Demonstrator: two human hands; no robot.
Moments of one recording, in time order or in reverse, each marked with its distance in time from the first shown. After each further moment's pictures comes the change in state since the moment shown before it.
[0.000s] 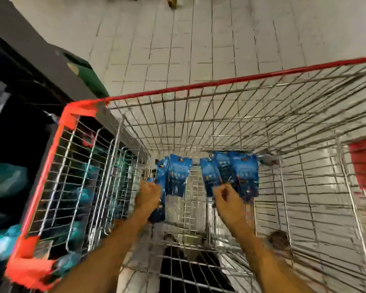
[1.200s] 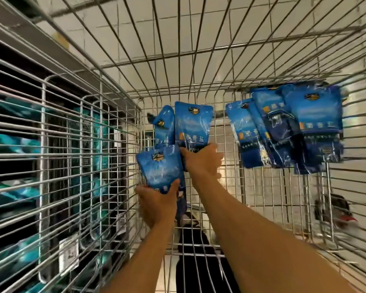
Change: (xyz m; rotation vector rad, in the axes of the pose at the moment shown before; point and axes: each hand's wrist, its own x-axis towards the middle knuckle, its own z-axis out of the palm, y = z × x) left_hand 0.141 -0.181 0.112 0.182 0.310 -0.160; right_hand 0.183 0.112 0.251 -0.071 0.158 0.558
